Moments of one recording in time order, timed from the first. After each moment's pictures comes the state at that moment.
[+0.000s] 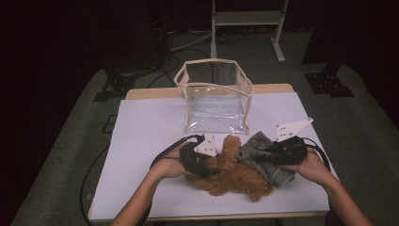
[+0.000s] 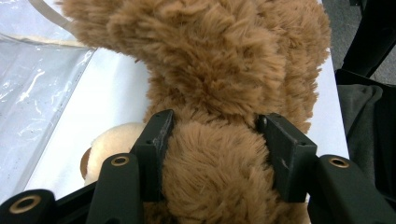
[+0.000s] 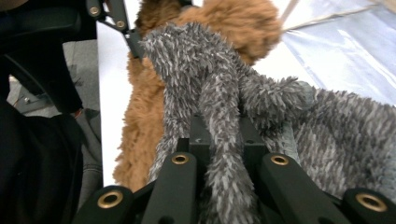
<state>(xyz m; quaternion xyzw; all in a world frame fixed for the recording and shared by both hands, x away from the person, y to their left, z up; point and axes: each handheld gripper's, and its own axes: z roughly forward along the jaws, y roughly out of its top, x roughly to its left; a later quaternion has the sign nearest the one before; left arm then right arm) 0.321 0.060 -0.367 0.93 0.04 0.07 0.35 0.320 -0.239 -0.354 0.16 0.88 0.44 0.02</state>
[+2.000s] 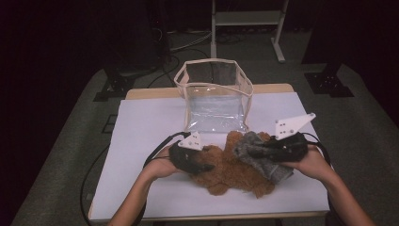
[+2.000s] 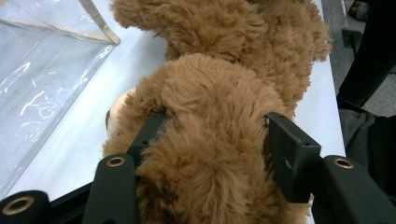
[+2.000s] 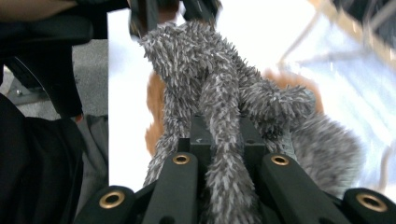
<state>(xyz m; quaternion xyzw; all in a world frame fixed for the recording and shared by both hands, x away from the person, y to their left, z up) 0.328 0.088 -0.372 0.91 0.09 0.05 0.40 0.311 -0.221 -0.314 0.11 0.88 0.45 0.06</state>
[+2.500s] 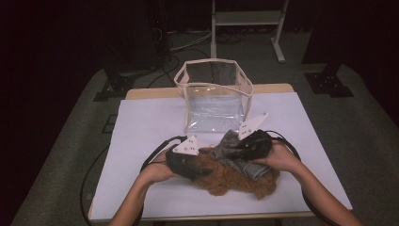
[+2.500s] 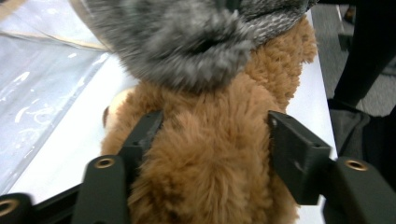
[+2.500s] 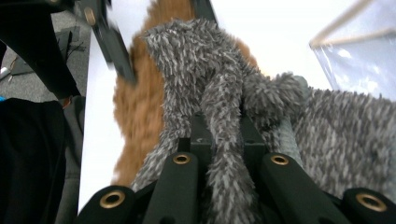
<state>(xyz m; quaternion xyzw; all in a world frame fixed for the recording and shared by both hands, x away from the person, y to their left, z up) 0.319 0.104 -0.375 0.89 0.08 0.06 0.44 0.346 -0.164 -0.356 0.11 0.92 0.39 0.01</state>
